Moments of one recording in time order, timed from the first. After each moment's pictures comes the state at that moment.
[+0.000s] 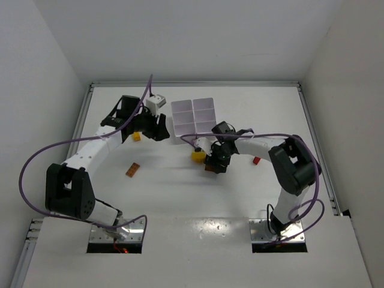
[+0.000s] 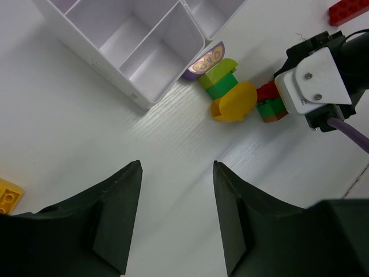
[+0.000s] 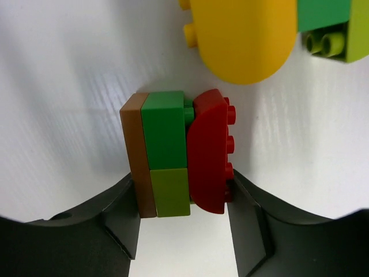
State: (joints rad) left arm -0.23 1.44 1.11 -0.41 0.54 0.11; right arm 0.56 1.80 1.00 -0.43 -0.29 -0.69
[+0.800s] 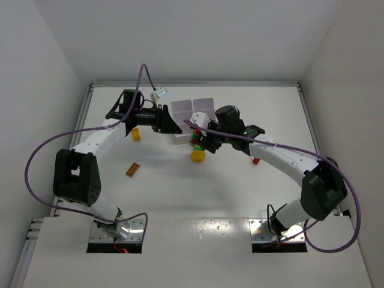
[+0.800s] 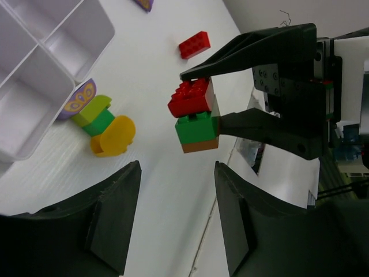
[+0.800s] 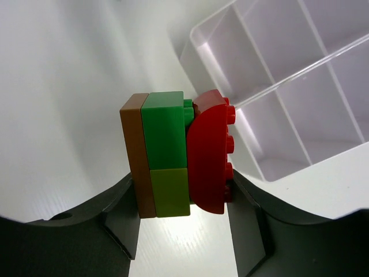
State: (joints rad) left arm -0.21 1.57 1.17 -0.25 1.03 -0.22; right arm 0.62 1.50 1.06 -0.27 -0.28 -0.55
